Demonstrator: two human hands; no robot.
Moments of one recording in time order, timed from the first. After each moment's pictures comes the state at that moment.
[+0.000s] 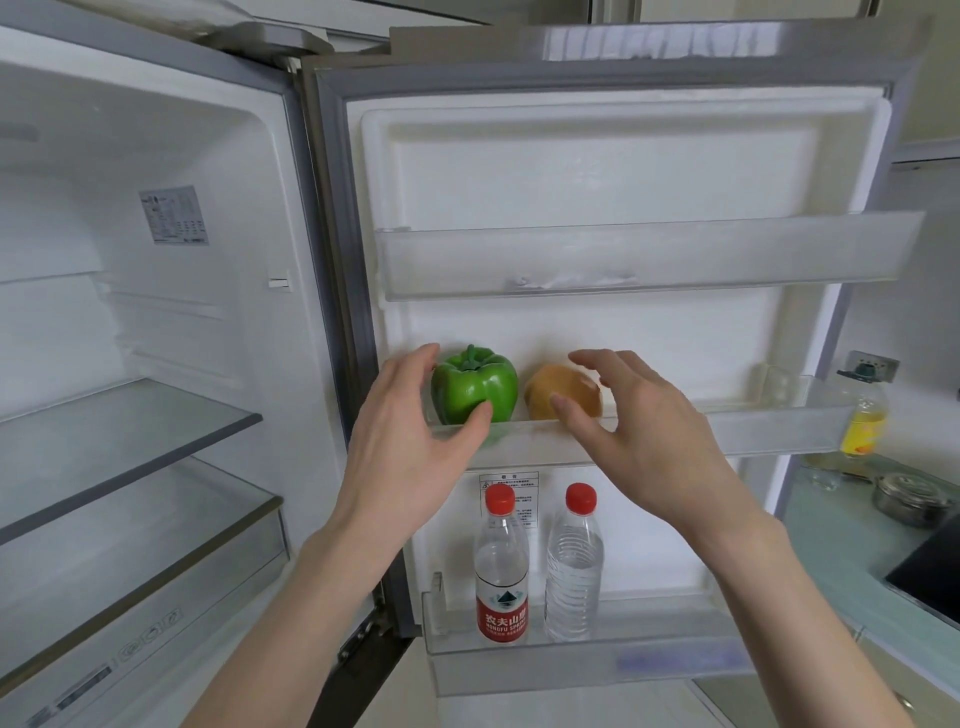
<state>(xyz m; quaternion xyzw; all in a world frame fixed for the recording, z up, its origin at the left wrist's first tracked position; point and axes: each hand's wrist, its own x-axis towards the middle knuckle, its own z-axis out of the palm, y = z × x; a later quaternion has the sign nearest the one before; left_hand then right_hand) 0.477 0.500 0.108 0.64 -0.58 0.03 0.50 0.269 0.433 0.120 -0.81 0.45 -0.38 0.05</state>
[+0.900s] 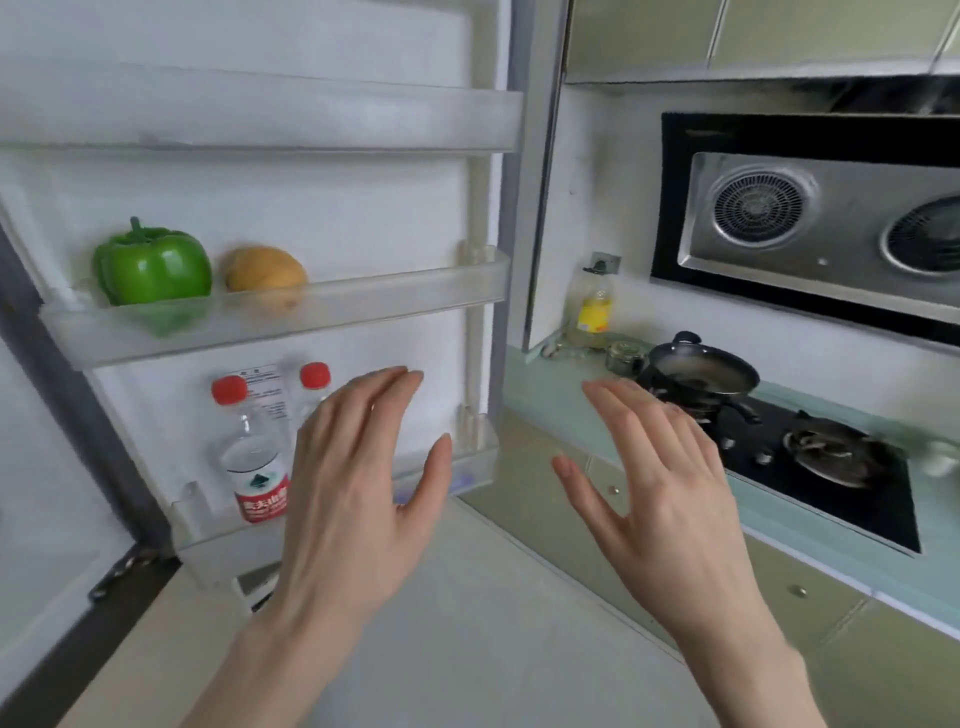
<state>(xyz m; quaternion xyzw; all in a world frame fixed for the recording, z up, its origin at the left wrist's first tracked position) 0.296 0.575 0.019 0.50 -0.72 0.12 0.47 0.059 0.599 0.021 -0.72 0.56 -0.37 -0.19</state>
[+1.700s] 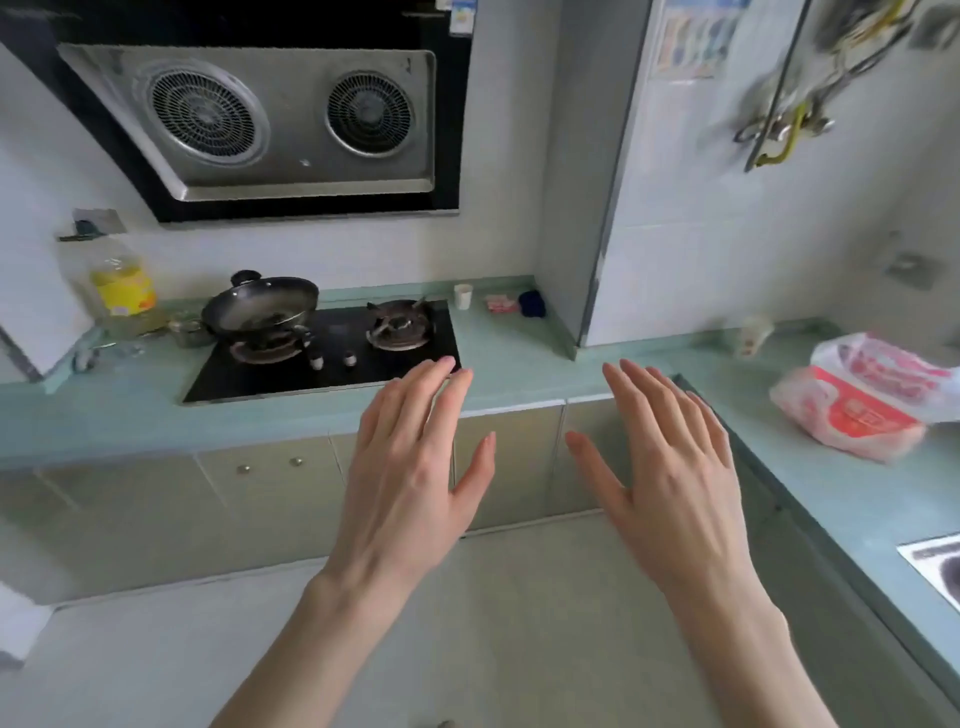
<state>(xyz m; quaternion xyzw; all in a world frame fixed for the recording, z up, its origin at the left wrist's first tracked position) -0.185 0.702 -0.054 0.12 -0.90 -0.06 0.41 -0.307 0.891 -0.050 -0.36 0.86 -0.23 -0.29</state>
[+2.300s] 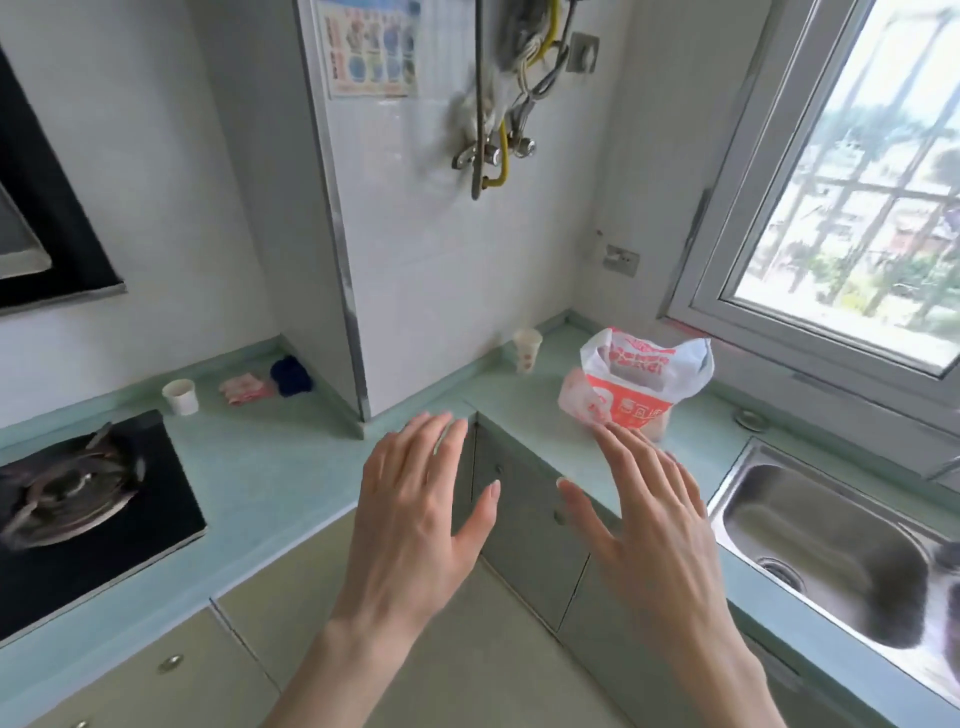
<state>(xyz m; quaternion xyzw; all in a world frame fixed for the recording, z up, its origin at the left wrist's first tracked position) -0.527 0.742 -0.090 -0.11 -0.92 -0.16 0.34 -0.527 0.966 -0.085 -0.08 0.94 -0.16 -0.30</state>
